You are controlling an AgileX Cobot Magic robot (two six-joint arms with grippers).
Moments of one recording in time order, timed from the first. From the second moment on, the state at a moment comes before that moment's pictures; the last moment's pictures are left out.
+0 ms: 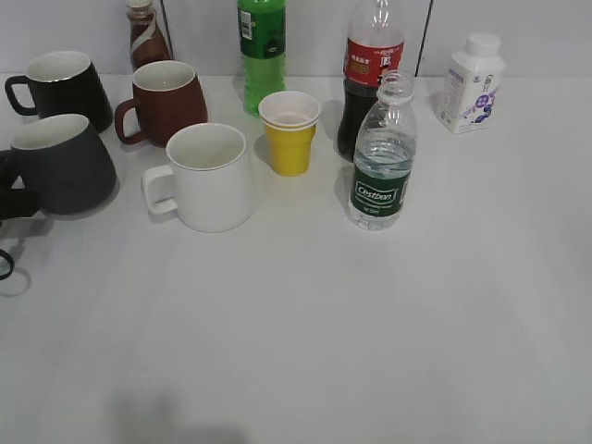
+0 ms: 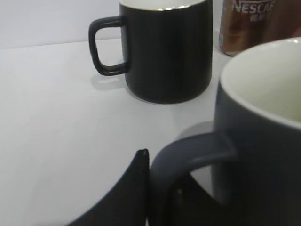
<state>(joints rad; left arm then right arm) 0.07 1.88 -0.49 0.16 -1.05 0.01 0.09 -0.01 -0.50 -0.03 1.04 0.03</state>
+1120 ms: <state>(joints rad) 0.07 1.57 -0.49 0.33 -0.94 0.01 0.61 0.96 -0.35 0.52 -0.41 -0.47</state>
